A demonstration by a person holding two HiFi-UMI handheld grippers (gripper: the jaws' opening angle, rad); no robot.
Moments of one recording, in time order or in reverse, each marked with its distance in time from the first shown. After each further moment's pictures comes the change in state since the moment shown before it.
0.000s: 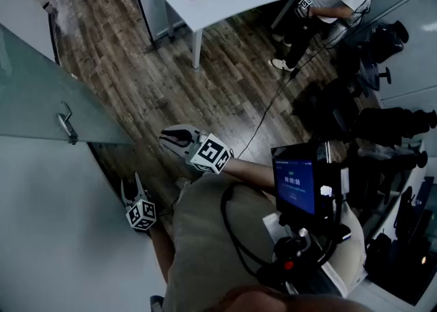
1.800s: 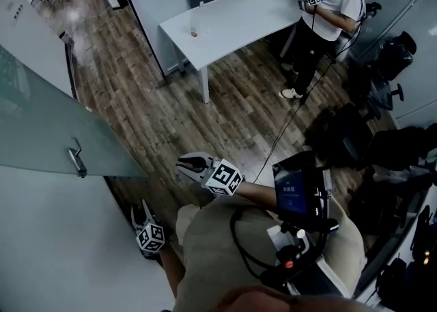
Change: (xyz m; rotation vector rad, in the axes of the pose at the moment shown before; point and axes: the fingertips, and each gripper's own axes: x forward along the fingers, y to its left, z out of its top) left arm 0.001 -0.037 -0.014 0.020 0.010 0.099; right arm -0.066 -0.051 -0.016 0.056 0.002 0.032
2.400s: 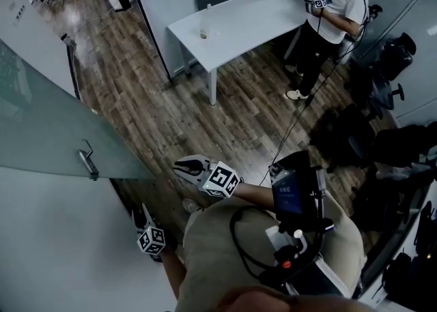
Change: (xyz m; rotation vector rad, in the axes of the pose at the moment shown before) left arm 0.013 0.071 0.026 -0.006 -0.001 0.012; right arm 0.077 0.030 0.009 -0.008 0.000 0.021
